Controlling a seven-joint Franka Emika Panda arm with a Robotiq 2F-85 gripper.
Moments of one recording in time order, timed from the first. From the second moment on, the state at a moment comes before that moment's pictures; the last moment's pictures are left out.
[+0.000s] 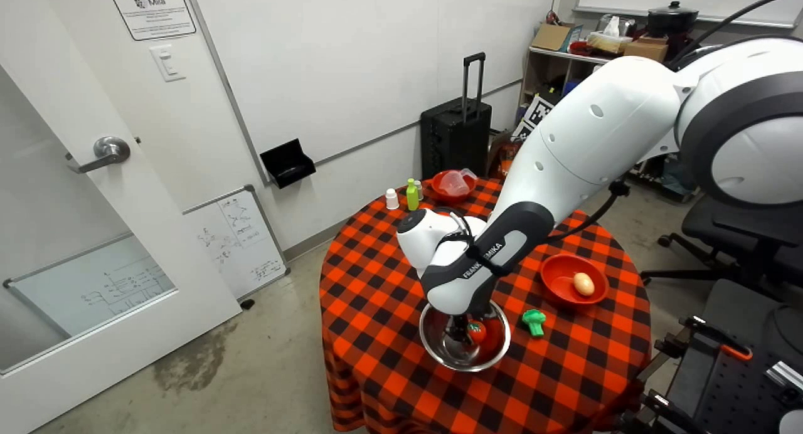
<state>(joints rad) 0.26 0.97 0.01 -1.66 -0.17 2.23 0.06</state>
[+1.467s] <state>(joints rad) 0.19 0.68 -0.06 -1.77 -0.17 2.22 0.14</state>
